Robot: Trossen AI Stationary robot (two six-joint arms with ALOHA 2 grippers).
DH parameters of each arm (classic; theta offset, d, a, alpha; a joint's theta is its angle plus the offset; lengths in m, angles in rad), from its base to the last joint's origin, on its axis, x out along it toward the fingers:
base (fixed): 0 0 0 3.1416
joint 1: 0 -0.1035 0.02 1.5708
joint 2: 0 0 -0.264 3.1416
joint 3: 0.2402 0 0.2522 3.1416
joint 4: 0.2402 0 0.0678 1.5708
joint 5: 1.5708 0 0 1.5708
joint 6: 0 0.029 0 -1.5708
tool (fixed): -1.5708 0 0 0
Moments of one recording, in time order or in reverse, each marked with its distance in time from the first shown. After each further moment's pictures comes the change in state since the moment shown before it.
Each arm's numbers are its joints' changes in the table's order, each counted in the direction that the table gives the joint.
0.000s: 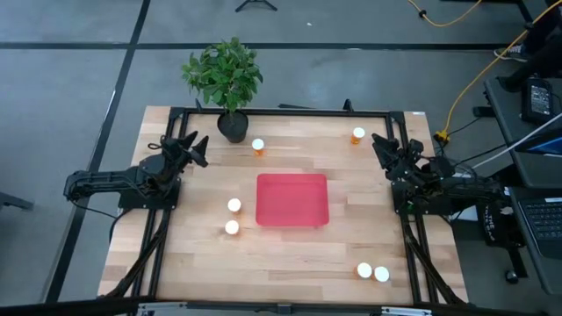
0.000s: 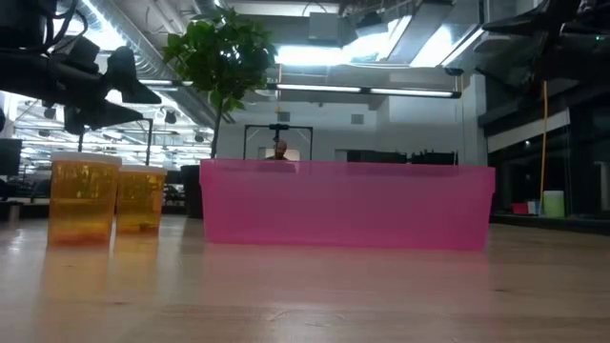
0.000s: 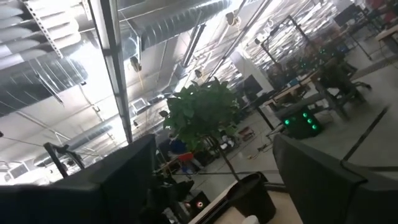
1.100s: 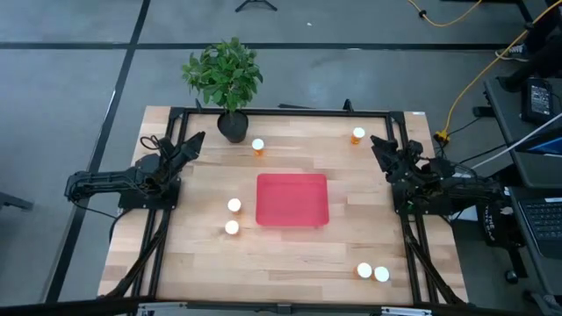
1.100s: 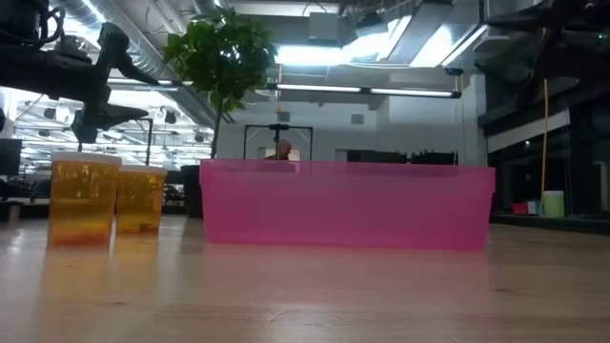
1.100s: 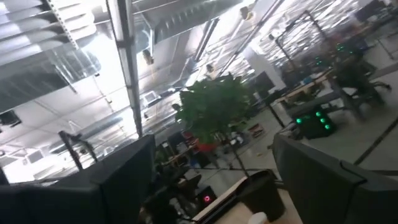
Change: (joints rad) left arm -0.001 -0.020 -0.001 -0.078 -0.042 -0.482; right arm -0.001 0.000 -0.001 0.000 0.058 -0.008
